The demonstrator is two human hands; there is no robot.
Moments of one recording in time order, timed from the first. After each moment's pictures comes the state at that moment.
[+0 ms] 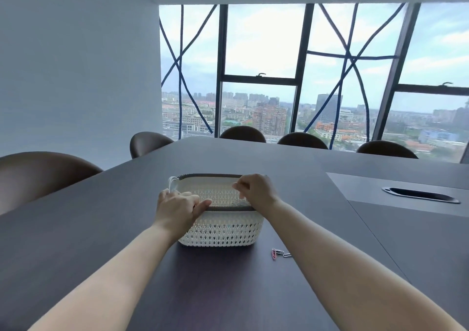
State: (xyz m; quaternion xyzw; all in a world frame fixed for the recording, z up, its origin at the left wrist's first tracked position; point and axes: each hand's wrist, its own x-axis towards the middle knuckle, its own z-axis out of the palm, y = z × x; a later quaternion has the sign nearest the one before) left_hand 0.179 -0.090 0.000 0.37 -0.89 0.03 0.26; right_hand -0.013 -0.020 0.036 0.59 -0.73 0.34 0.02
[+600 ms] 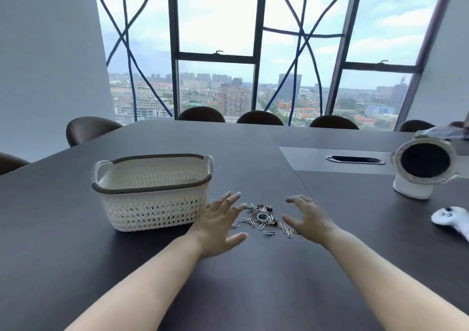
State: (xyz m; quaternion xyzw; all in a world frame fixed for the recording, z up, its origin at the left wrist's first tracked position) left_hand 0.044 0.010 -0.058 0.13 -0.98 0.02 0.16; right_hand -0.150 0.171 -0.045 0.45 -0.87 0.22 0.00
